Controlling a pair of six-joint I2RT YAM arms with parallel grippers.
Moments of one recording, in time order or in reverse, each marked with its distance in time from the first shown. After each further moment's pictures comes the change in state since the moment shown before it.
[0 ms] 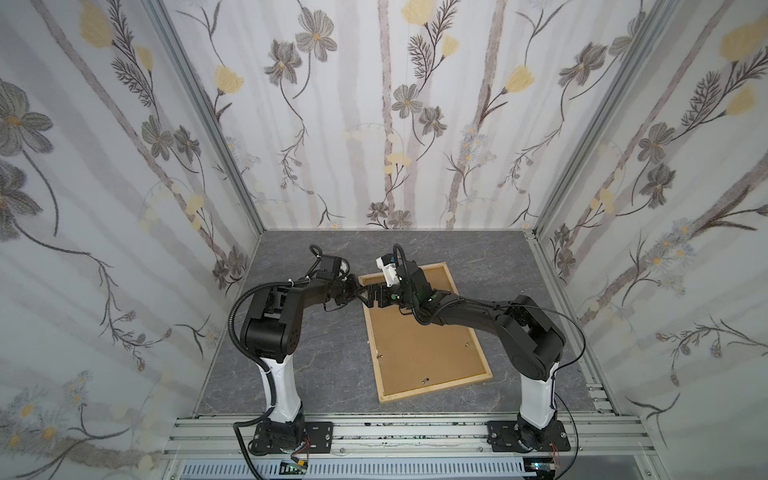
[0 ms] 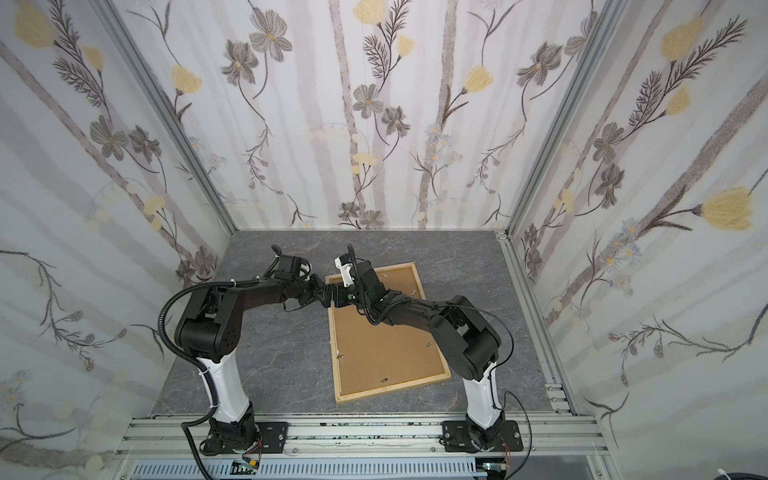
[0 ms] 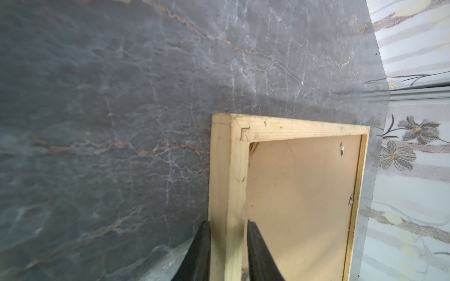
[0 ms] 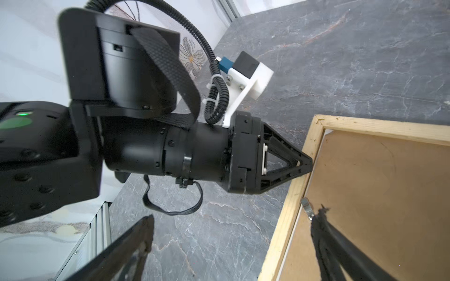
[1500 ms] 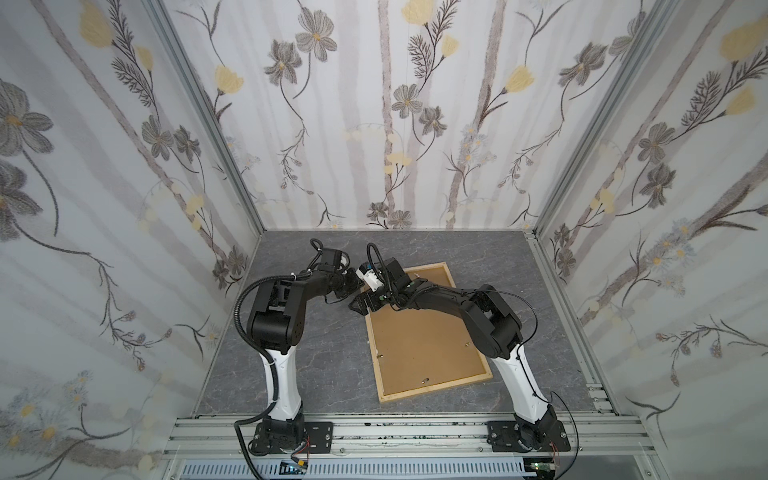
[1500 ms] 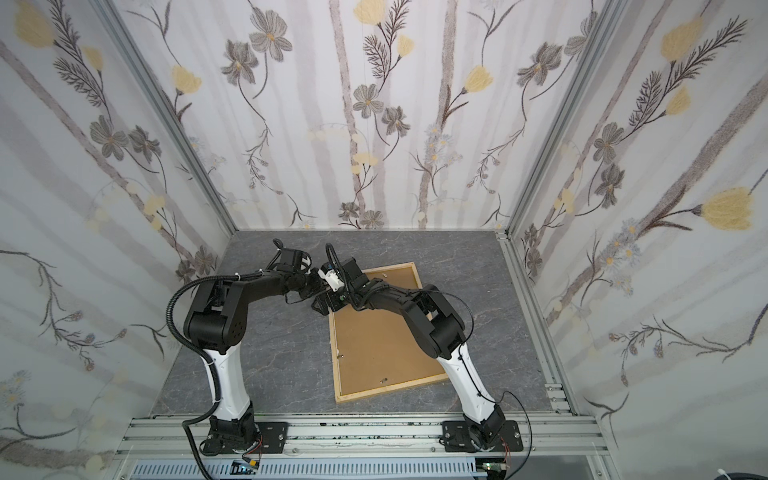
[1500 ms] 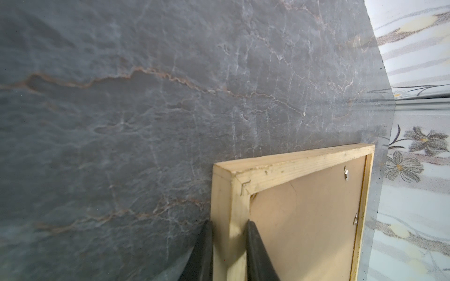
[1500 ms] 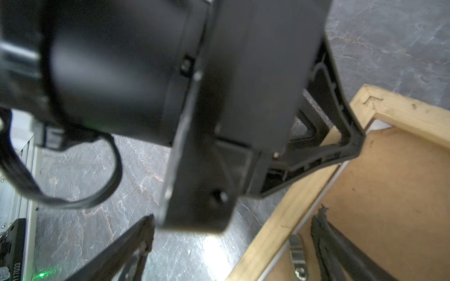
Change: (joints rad) left arm 0.011 0.093 0.123 -0.047 -0.018 0.016; right arm -0.014 0.346 0.396 -0.364 -0.139 -0.349
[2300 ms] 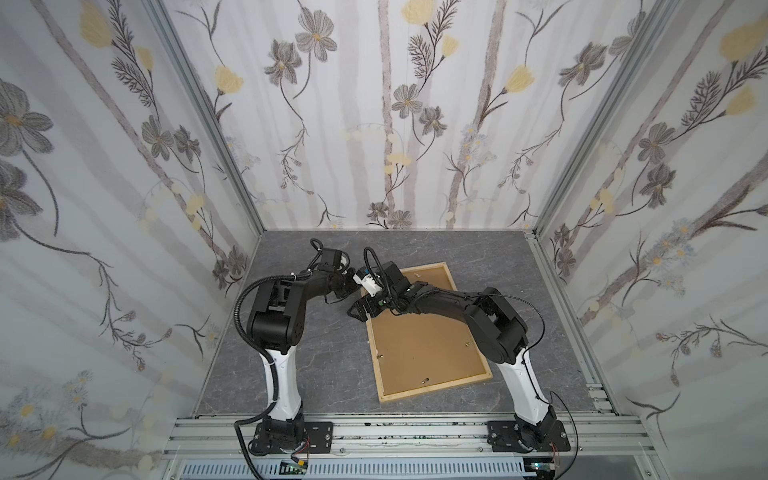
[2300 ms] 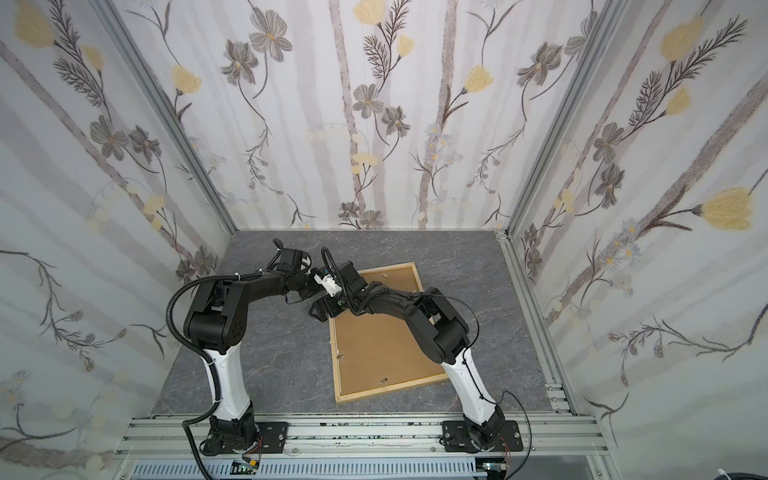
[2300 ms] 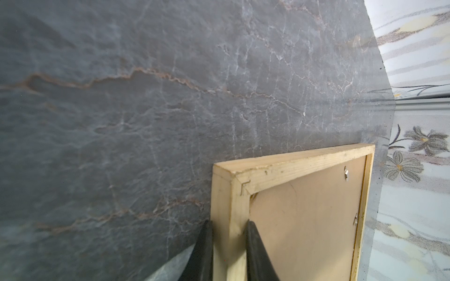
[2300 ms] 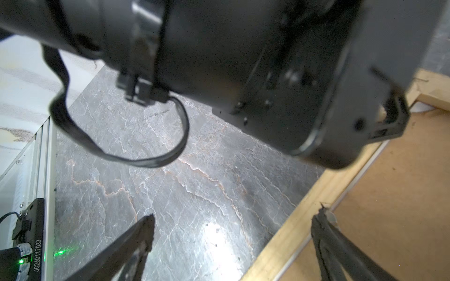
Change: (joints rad) left arm 0.000 0.000 0.001 -0.001 0.000 0.001; right arm 0.028 -0.071 -0.064 -0.012 0.000 -0.006
